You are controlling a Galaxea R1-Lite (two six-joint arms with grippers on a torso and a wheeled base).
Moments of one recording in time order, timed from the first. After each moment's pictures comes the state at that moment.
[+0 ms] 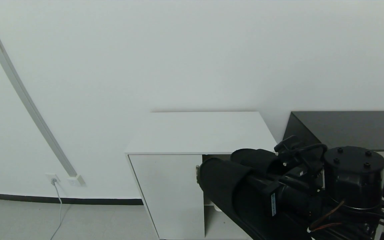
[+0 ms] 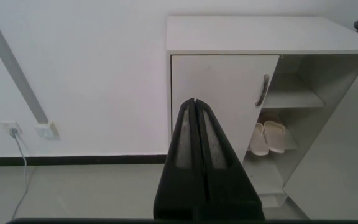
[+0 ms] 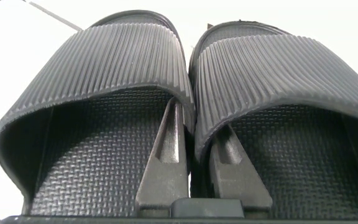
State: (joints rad) left arm 0.00 0.00 0.00 0.00 0.01 0.00; right arm 0.83 1.60 -0.55 -0.78 -0.19 0.12
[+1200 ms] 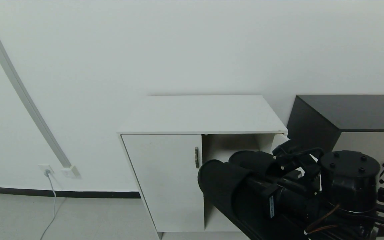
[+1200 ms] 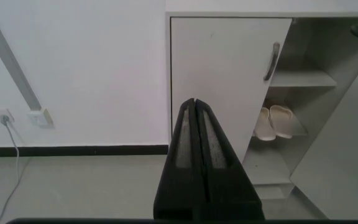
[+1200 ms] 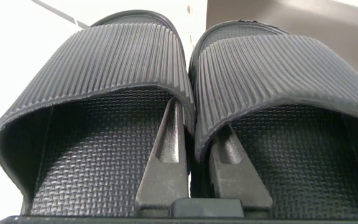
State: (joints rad) left arm 0.00 0.00 0.00 0.00 0.01 0.00; right arm 0.83 1.63 -0.52 -0.83 -0.19 0.11
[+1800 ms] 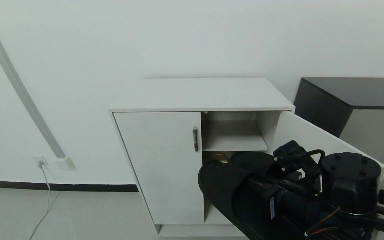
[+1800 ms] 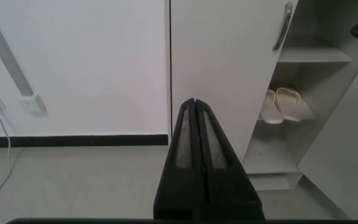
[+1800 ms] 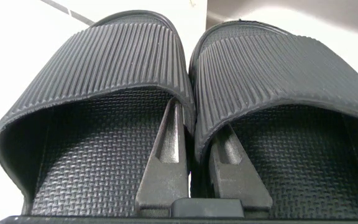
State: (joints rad) left arm 0.00 0.00 0.00 0.00 0.01 0.00; right arm 0.83 1.63 -0.51 -0.85 -0.19 0.12
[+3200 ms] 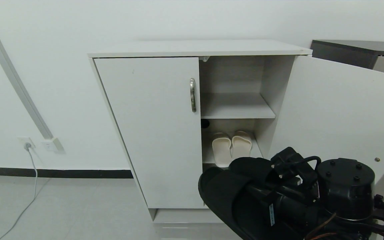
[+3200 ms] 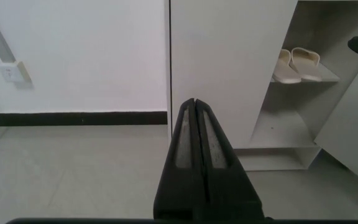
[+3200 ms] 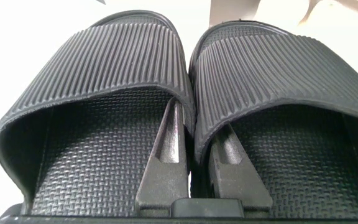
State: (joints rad) left arm 0.00 0.00 0.00 0.00 0.01 -0.01; right arm 0.84 1.65 -0.48 -0.86 -0.18 0.11
